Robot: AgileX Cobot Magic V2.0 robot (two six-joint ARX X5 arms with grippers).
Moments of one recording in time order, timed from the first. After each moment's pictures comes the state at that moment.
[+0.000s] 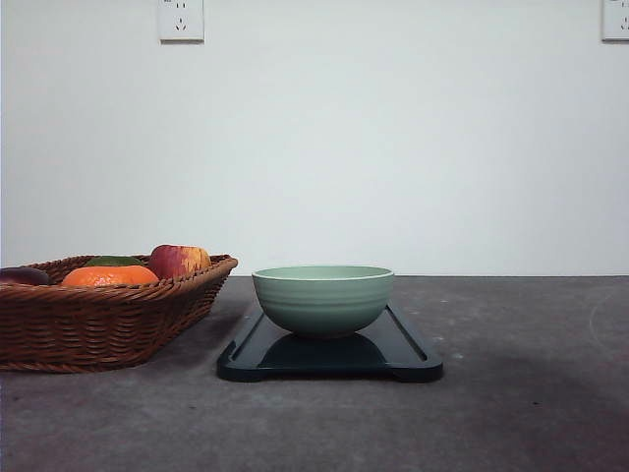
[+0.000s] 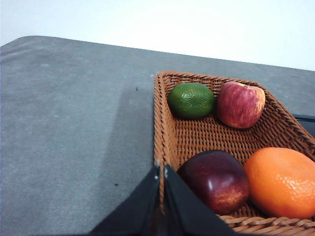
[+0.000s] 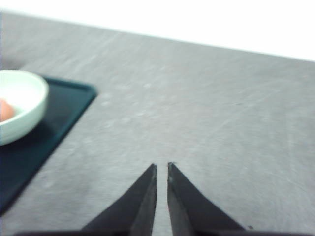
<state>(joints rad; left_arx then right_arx) -0.01 0.01 0.03 -0.18 0.02 -0.12 0.23 0.30 0.13 -0.02 0.08 -0.02</state>
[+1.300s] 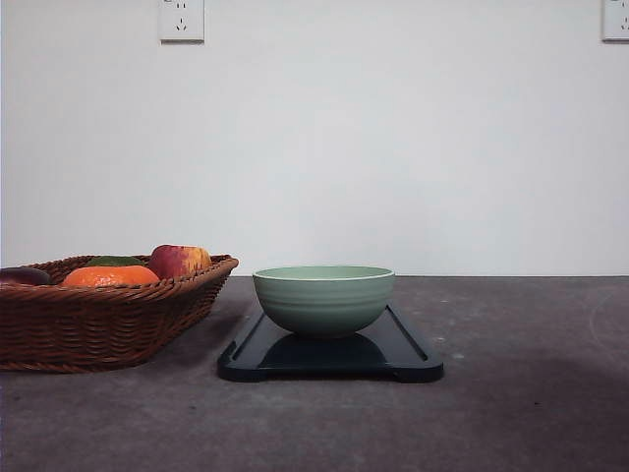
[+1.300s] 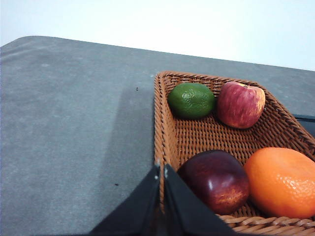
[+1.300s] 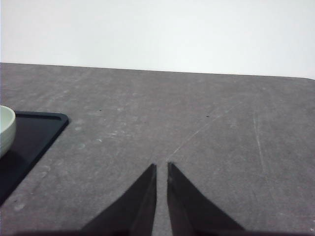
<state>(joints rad) -0.01 0.01 0.03 -0.18 0.02 -0.12 0.12 0.00 0.02 -0.09 0.05 0.02</state>
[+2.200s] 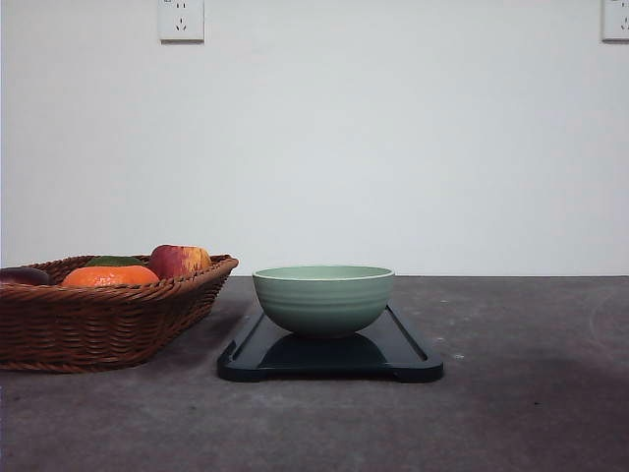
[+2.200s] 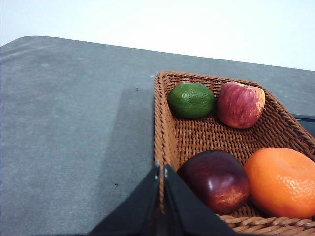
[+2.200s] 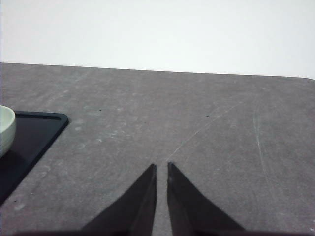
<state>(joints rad) -0.01 0.01 0.03 -0.18 0.02 -0.12 0.12 0.00 0.02 -0.09 0.05 0.02</state>
